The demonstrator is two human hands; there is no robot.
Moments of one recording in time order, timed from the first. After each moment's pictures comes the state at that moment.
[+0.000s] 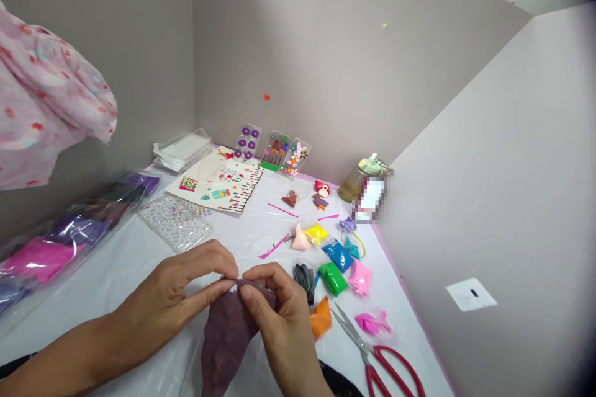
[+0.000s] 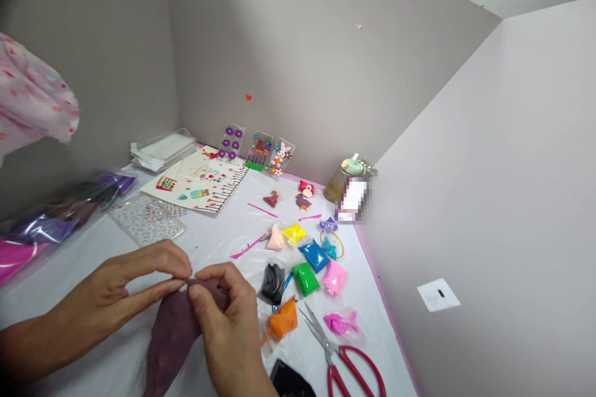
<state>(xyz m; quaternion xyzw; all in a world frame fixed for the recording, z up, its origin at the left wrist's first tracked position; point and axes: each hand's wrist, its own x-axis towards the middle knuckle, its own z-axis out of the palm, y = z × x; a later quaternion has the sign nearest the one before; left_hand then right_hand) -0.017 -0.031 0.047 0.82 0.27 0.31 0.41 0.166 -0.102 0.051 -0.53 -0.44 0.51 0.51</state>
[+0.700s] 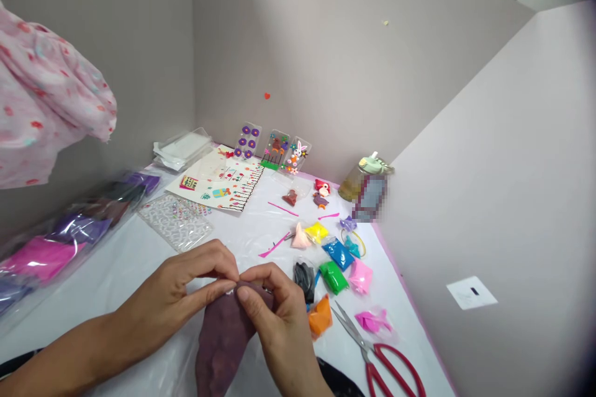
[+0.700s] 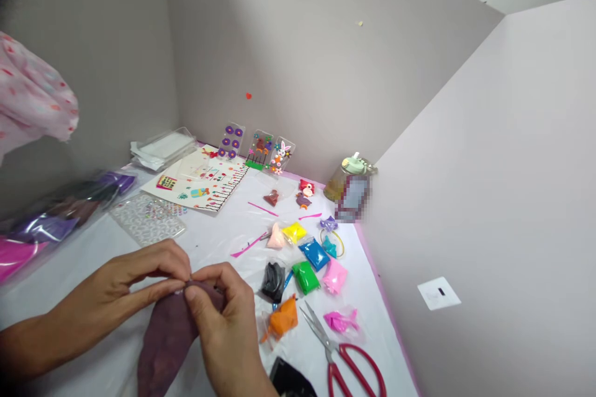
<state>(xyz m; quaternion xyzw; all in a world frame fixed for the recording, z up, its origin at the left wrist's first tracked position) -0.013 -0.033 0.049 0.77 0.29 0.32 0.47 0.166 -0.101 0.053 -0.53 -0.46 0.50 0.51</state>
